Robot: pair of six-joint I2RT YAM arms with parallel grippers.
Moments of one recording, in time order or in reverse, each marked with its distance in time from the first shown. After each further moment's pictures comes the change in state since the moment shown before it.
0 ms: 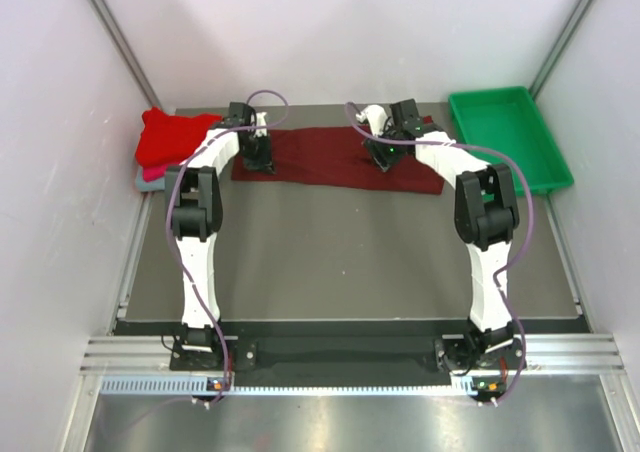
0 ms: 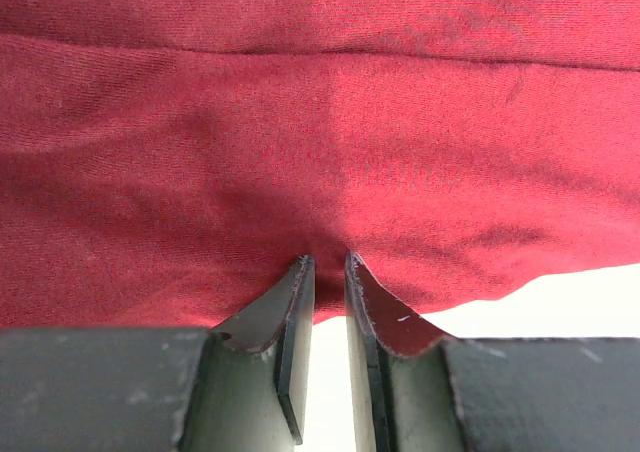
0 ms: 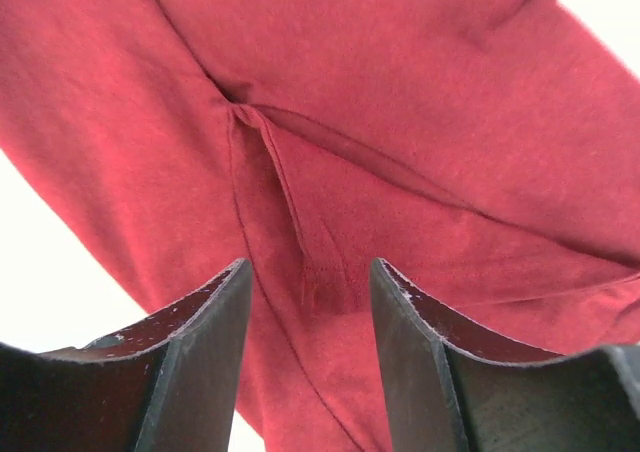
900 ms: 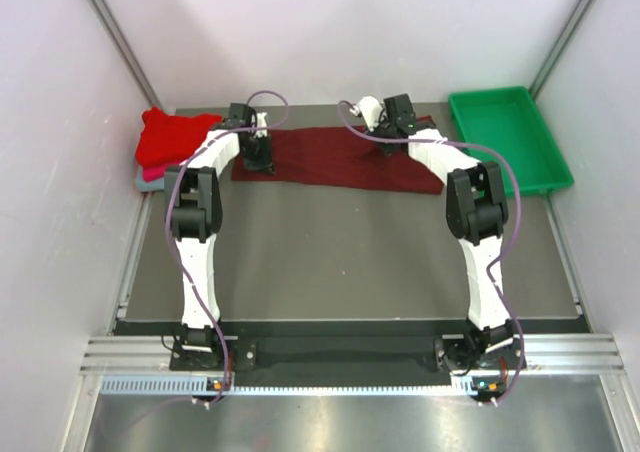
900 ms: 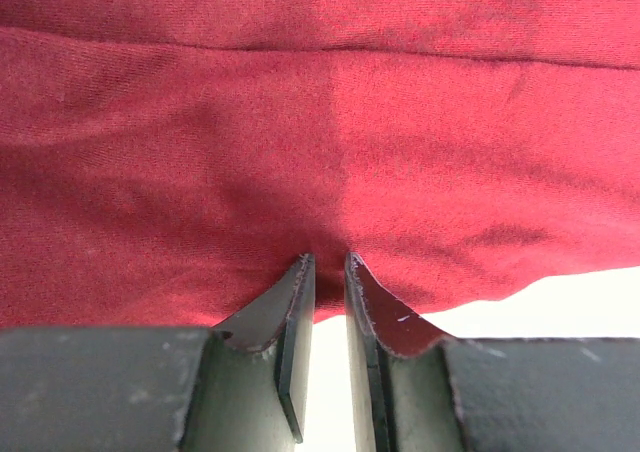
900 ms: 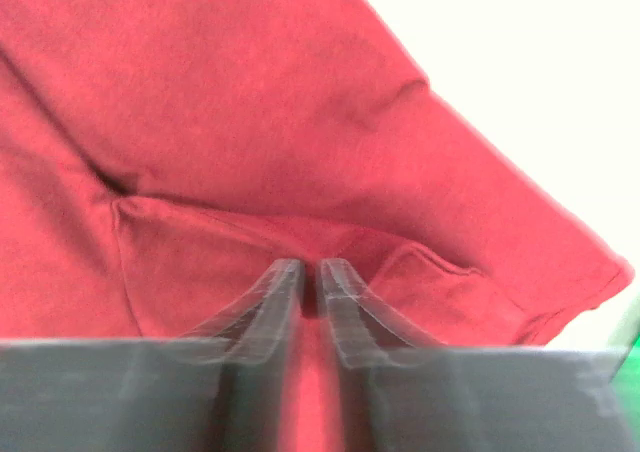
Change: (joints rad) left arm -0.002 -0.017 -0.029 0.024 -0.016 -0.001; right arm 0.014 0.097 0.113 0.087 0.123 -0.080
